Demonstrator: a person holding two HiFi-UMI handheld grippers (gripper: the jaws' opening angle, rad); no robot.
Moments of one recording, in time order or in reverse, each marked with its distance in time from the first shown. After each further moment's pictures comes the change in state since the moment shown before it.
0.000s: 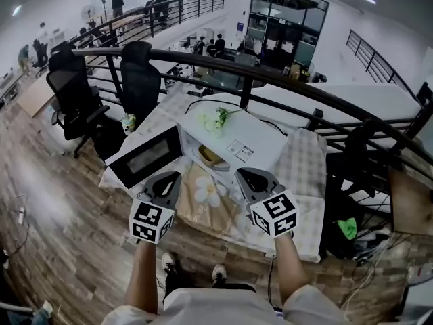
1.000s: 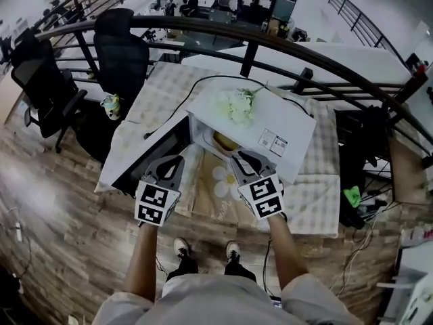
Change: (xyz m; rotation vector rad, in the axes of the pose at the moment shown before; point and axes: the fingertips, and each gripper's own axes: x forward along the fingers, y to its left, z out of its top) left arm 0.099 0.154 -0.107 -0.023 0.135 -0.192; right arm 0.206 0.003 -0.069 -0.007 0.277 -0.202
